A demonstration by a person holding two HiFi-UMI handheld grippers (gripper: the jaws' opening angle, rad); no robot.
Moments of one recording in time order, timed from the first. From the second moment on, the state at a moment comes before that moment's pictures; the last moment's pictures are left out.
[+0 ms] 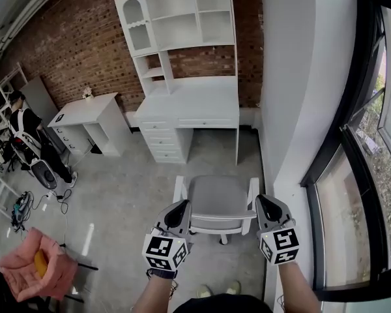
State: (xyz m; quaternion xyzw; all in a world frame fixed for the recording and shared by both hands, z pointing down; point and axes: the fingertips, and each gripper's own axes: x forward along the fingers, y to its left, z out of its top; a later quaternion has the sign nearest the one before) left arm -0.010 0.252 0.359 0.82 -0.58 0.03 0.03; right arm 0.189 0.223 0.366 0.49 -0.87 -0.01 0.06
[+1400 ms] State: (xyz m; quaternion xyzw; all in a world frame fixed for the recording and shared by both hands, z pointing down) left arm -0.127 0.204 0.579 0.69 -0.70 0.13 0.17; right arm 0.205 0.161 0.568 0.53 -0.82 0.11 0.17
